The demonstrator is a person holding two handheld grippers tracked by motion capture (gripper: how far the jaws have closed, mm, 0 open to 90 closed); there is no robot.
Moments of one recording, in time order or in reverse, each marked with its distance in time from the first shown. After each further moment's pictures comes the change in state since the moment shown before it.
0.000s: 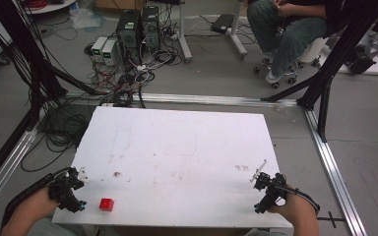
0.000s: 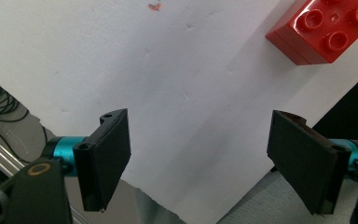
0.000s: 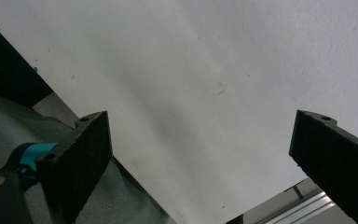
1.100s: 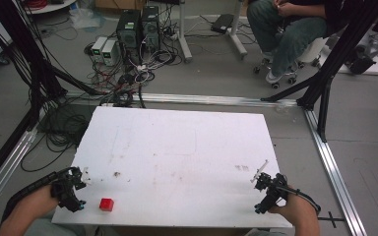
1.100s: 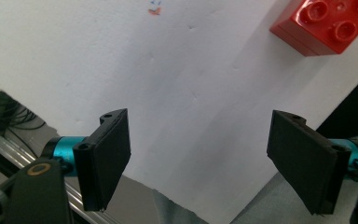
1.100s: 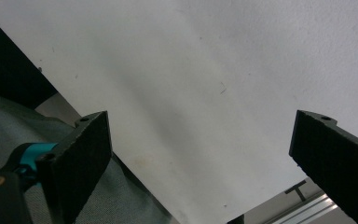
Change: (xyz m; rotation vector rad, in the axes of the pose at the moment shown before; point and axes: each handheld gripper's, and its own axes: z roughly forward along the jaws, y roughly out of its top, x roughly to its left) left arm 0.000 0.007 -0.001 0.041 0.017 0.113; right arm 0.000 -0.002 -0.001 -0.016 0.003 0.000
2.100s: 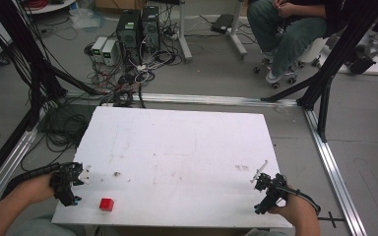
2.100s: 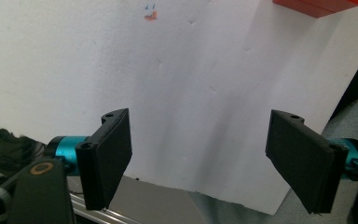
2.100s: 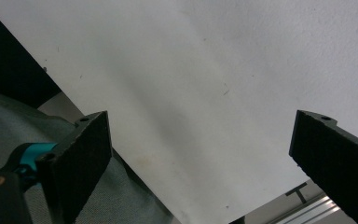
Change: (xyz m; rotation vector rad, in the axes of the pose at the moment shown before) left arm 0.026 0.003 0.003 0.013 -0.059 0.264; right arm 0.001 0.000 -0.001 -0.003 0.004 -0.009
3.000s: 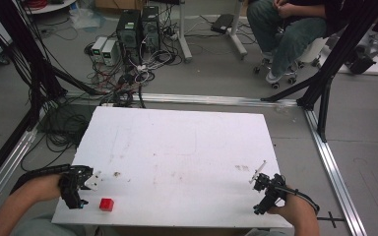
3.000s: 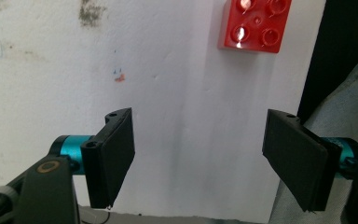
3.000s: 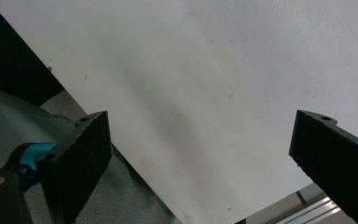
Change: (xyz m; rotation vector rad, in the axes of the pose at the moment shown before) left arm -0.014 0.030 -0.010 -0.028 -0.062 0.194; right arm 0.002 0.003 0.001 0.007 0.010 -0.020
